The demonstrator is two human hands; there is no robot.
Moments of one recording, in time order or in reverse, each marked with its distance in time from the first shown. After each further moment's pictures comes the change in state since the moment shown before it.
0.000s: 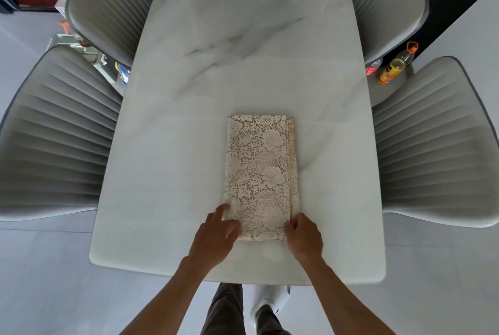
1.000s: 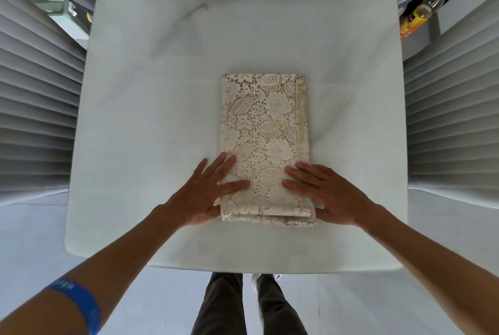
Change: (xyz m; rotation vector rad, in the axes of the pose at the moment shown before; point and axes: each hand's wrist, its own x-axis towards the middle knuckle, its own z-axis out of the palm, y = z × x) left_hand 0.069 -0.056 -0.017 0.226 -0.121 0.495; right_hand 0.103 0.041 -0.040 -0.664 -0.143 -1.274
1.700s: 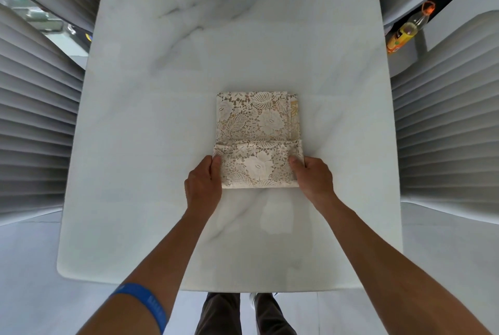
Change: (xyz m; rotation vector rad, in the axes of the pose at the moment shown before) left_hand 0.061 0.019 -0.010 -0.557 0.648 -0.845; right_hand 0.080 -0.012 -0.033 0.771 0.364 1.100
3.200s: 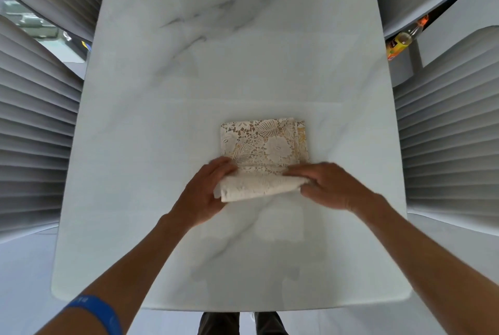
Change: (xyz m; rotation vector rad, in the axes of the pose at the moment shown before) left_hand 0.035 -0.028 -0.029 0.054 -0.401 0.618; right_hand 0.006 -0.025 -0.057 -0.426 -0.404 -0.556
